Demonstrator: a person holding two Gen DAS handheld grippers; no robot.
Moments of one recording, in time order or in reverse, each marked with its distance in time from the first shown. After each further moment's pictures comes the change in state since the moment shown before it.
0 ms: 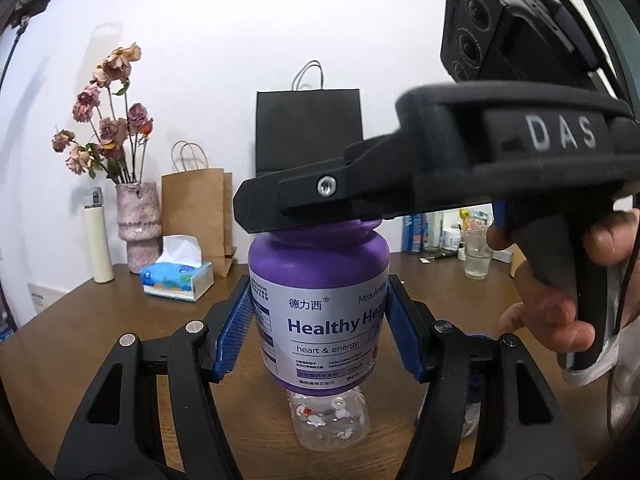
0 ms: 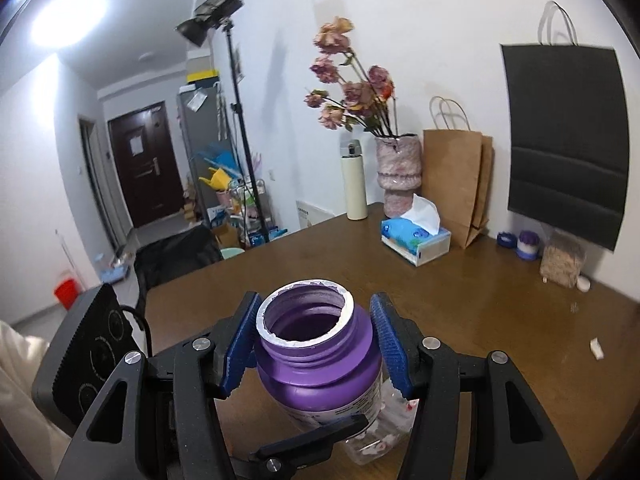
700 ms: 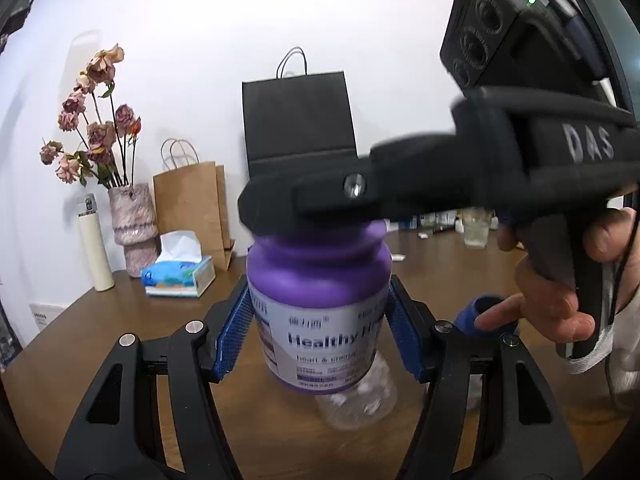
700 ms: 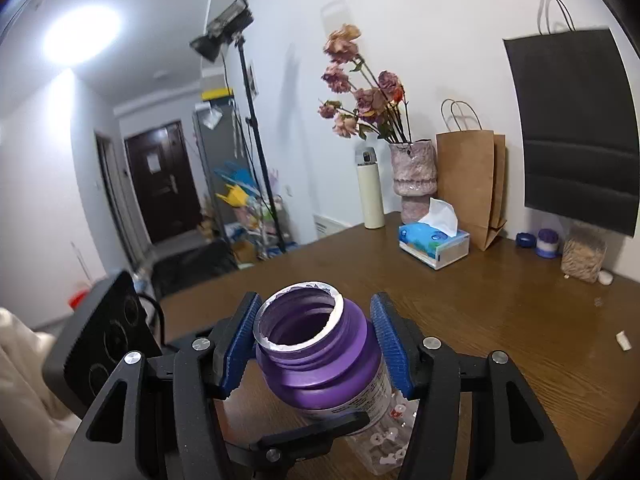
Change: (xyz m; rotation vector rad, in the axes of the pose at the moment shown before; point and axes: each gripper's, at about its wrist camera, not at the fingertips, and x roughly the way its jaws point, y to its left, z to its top) left arm -0.003 0.011 -0.016 0.088 0.049 -0.038; right arm 0.010 0.005 -0.028 0.024 -0.058 0.053
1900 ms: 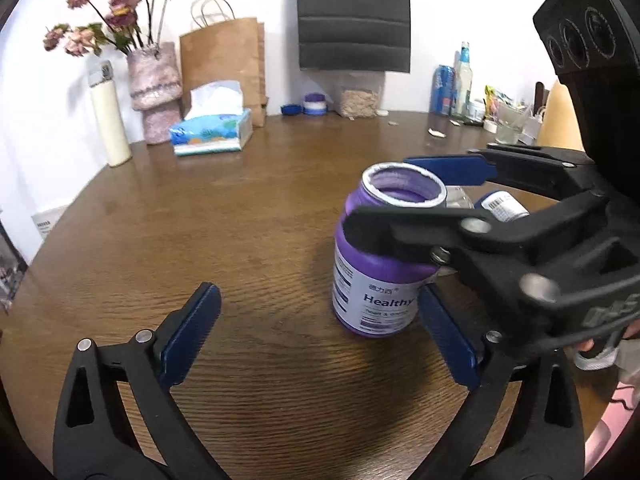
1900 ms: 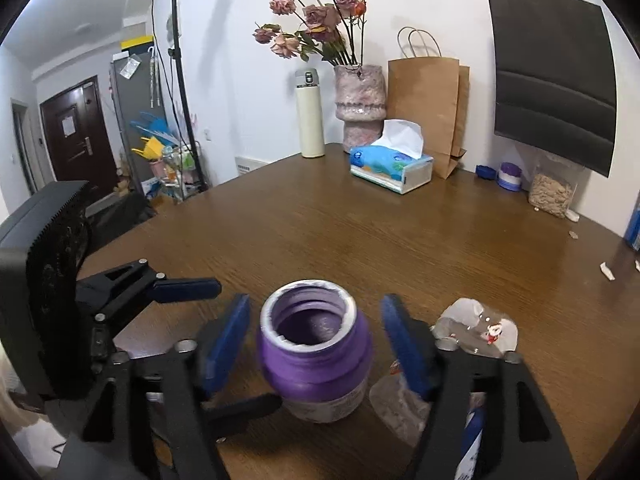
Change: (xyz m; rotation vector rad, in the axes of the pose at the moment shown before) left arm 0.002 0.088 -0.048 -0.107 0.453 -0.007; right arm 0.093 0.035 -0.046 0.080 0.190 -0.299
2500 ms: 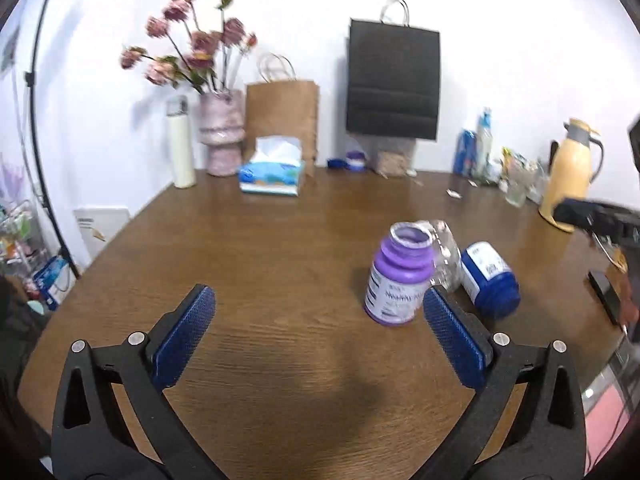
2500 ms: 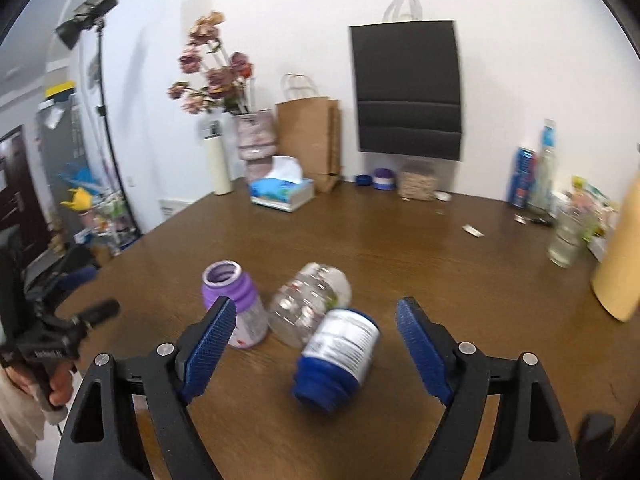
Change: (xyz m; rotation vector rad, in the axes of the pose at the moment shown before) left arm -0.114 0.022 -0.010 -0.121 -0.177 0.097; right arm -0.161 -0.021 -0.029 0.198 -0.081 -0.327
